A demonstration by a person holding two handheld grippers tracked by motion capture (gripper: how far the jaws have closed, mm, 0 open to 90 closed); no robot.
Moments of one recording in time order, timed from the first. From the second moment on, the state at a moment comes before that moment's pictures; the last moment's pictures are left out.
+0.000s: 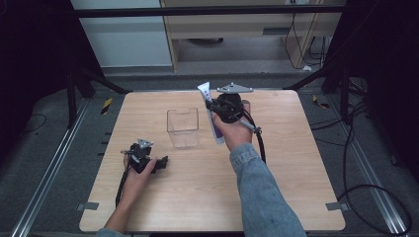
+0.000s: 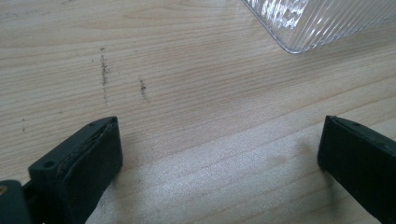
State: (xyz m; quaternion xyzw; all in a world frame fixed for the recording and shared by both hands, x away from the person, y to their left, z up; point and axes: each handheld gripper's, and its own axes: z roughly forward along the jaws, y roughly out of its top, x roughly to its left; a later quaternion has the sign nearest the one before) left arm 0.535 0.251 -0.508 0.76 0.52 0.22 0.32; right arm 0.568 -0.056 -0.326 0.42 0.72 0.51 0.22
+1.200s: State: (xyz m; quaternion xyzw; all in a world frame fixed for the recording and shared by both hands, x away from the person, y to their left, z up) left arm 0.535 0.251 -0.508 0.76 0.52 0.23 0.31; right arm 0.603 0.003 -0.302 0.40 0.69 0.55 0.22
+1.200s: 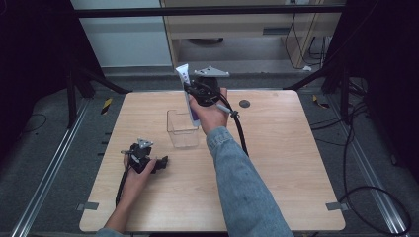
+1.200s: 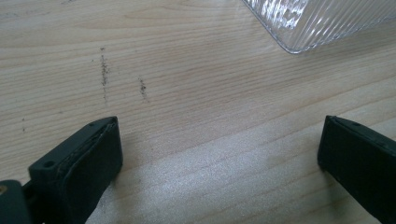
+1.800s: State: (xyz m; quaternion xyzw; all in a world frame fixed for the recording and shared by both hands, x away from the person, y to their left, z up) left arm 0.535 0.251 -0.508 0.76 0.52 0.22 0.31; right arm 0.619 0.029 -0.308 0.39 0.68 0.57 0.24
